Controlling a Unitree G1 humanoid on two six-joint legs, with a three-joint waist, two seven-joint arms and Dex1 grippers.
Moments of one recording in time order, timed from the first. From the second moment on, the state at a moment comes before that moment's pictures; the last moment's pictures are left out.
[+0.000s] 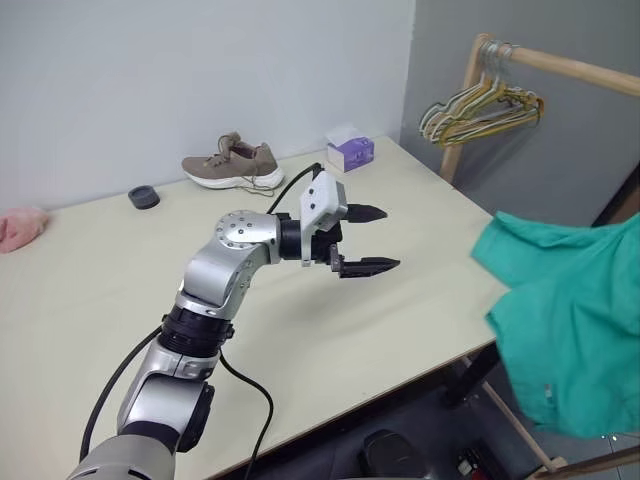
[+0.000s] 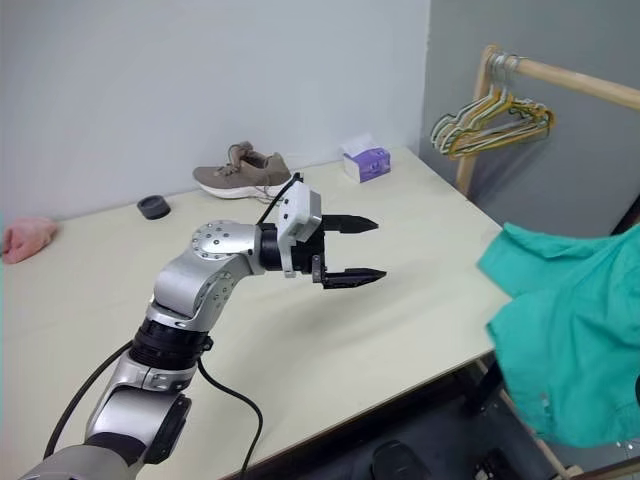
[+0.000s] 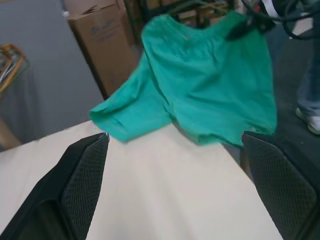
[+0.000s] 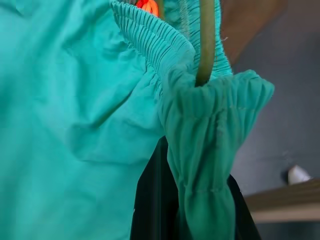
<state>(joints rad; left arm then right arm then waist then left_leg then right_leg) -0.72 0.39 -0.21 -0.04 -0.35 0.43 -1.07 0.09 -0.88 -0.92 -0.25 0.27 1.14 0.40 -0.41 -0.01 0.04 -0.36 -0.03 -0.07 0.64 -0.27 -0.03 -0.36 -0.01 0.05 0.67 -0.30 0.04</state>
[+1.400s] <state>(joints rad) -0.80 0.34 -0.25 -0.14 -0.45 0.59 -1.11 -0.75 -1.11 -0.51 0.76 0.26 1.06 0.36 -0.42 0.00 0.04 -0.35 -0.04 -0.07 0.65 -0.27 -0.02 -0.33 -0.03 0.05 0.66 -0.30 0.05</state>
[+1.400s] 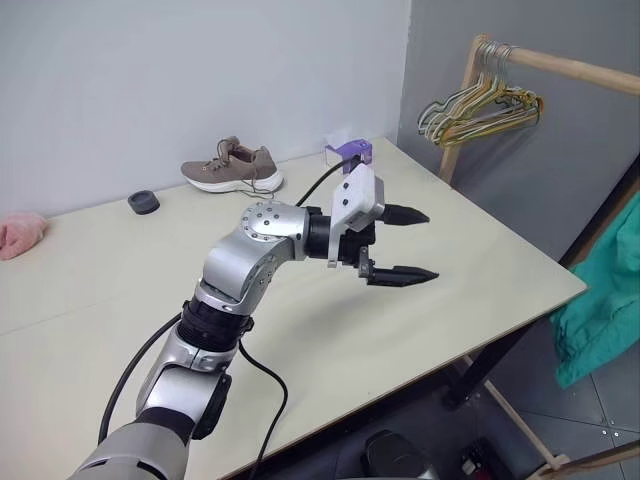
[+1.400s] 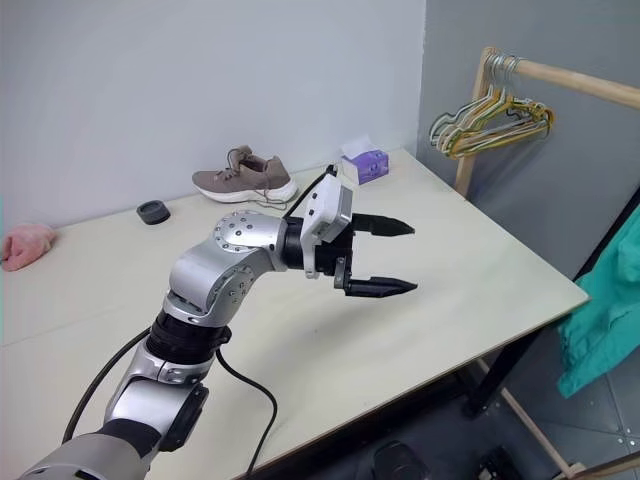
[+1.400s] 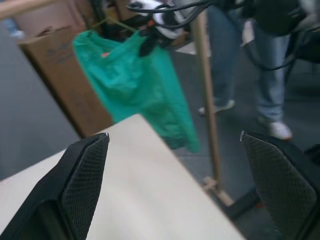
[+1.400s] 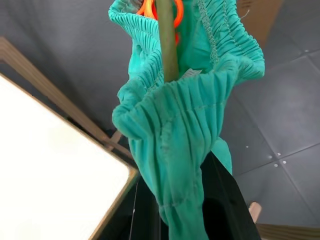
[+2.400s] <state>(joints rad) -0.79 0.38 -0.25 -0.15 -0.43 0.62 -1.01 -0.50 -0.96 -0.49 0.08 0.18 0.48 0.31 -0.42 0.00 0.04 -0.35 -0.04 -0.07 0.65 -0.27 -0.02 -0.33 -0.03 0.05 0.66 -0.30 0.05</state>
